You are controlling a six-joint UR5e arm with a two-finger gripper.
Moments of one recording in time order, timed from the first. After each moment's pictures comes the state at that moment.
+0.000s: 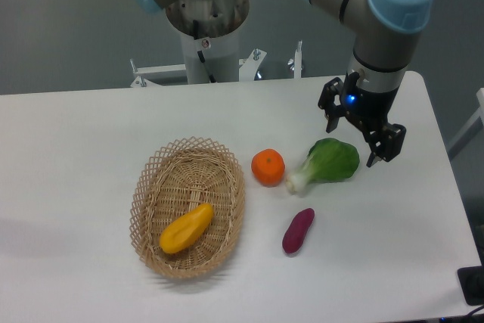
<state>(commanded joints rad) 2.65 -1.85 -1.40 -1.33 1.46 1.57</state>
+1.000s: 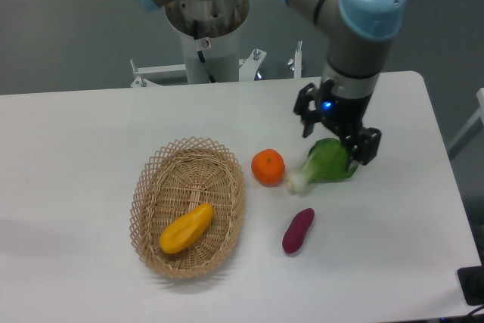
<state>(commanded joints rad) 2.51 -1.83 -1.46 -1.27 1.46 1.25</state>
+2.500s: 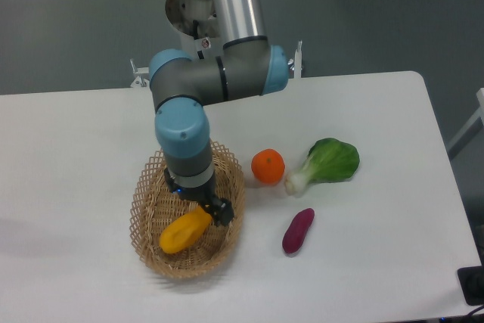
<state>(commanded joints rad) 2.16 -2.02 -1.68 -0.94 1.59 0.84</state>
